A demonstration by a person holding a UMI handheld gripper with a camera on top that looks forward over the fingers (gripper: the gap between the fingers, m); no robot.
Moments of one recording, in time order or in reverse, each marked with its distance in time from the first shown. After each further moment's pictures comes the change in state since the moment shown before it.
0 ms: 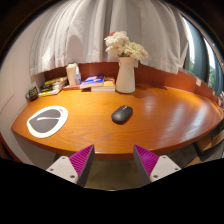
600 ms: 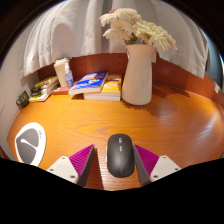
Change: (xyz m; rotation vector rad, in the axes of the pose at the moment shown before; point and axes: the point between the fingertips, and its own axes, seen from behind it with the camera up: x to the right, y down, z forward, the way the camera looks) arm 0.007 -0.094 0.177 -0.096 -0.117 -0.043
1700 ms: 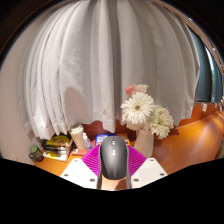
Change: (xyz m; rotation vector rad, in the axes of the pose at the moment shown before) arm -0.096 -0.254 -0.136 0.326 0.122 0.124
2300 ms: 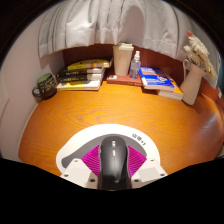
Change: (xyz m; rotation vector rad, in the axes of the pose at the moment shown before) arm -0.195 0.313 0.018 -0.452 -0.080 -0.161
